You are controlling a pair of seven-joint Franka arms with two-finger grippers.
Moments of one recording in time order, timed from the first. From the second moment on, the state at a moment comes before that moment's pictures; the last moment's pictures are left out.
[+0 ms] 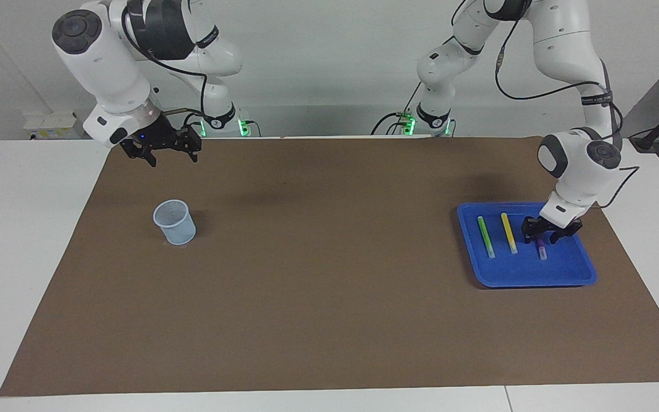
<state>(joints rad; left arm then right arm) 0.54 0.30 -0.33 -2.08 0.23 2.44 0.22 0.02 -0.04 0.02 -1.72 0.04 1.54 -0.03</state>
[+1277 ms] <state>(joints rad) 0.41 0.19 -0.36 -1.78 0.13 1.96 0.02 0.02 -0.04 -0.01 -1.65 0.02 1.49 -0.03</state>
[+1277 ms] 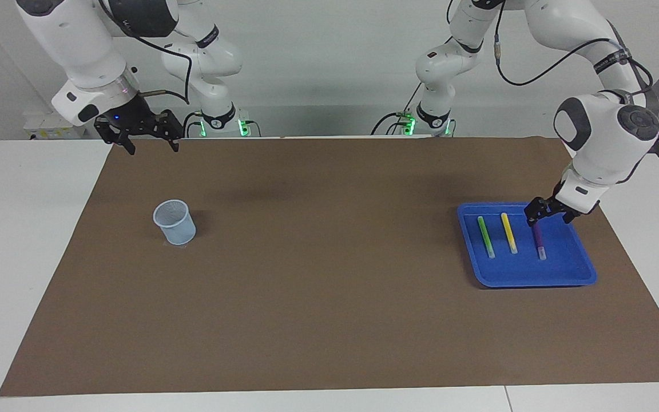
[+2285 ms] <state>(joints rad) 0.32 0.05 -0.40 -1.58 0.03 1.61 -0.23 0.02 -0.04 -0.02 -1.65 0.02 1.49 -0.03</state>
